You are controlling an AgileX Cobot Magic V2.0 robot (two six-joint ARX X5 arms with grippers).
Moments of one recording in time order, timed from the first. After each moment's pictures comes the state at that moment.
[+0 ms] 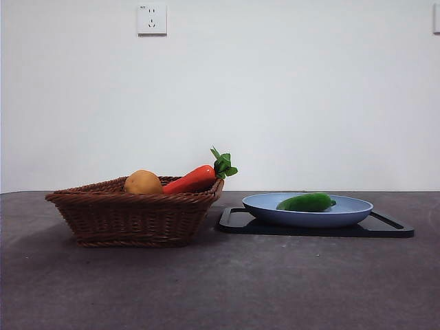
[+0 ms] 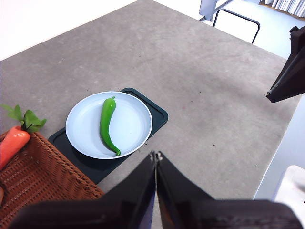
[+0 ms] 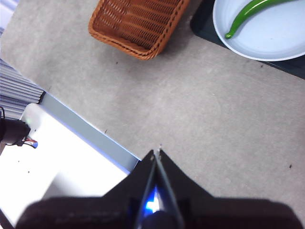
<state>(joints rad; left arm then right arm) -0.81 1.17 1.38 -0.67 0.08 -0.03 0.17 1.08 1.38 -1.35 -0.55 -0.15</state>
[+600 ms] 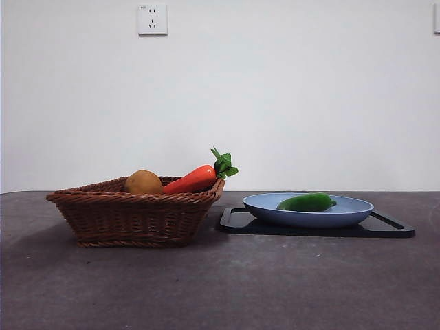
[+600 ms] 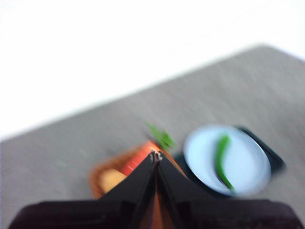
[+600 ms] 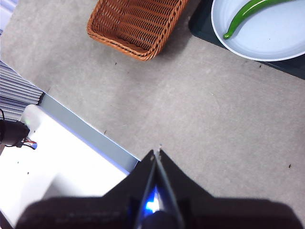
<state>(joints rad) -0.55 1.03 1.38 -0.62 -0.13 0.03 0.17 1.08 1.38 -1.35 -0.55 -0.15</state>
